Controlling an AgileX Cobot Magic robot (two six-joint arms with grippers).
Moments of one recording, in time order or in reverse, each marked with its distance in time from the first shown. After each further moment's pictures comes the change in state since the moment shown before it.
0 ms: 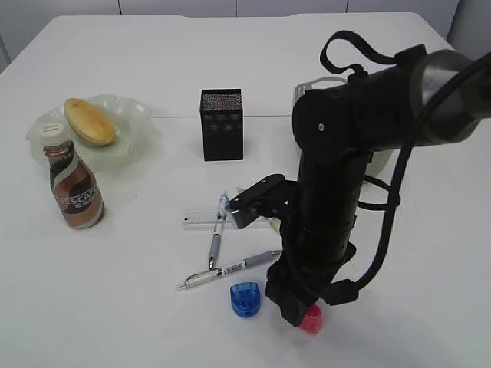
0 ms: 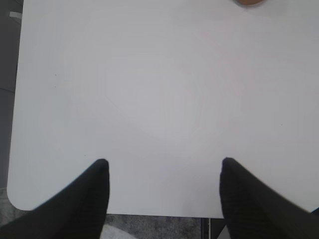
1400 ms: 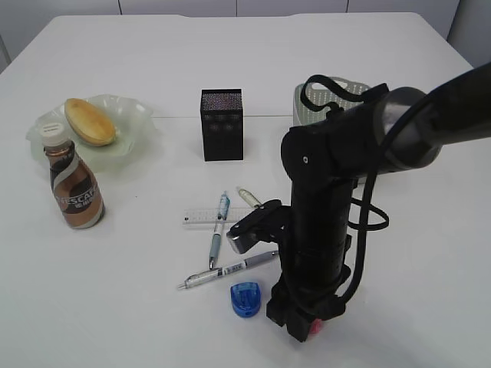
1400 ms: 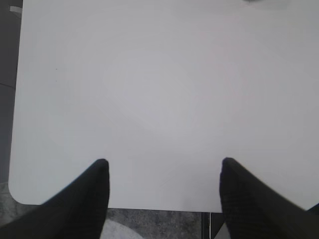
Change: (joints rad) left arm 0.000 -0.002 0.000 0.002 0.019 0.000; right arm 0.000 0.100 0.000 -0.015 -0.034 -0.002
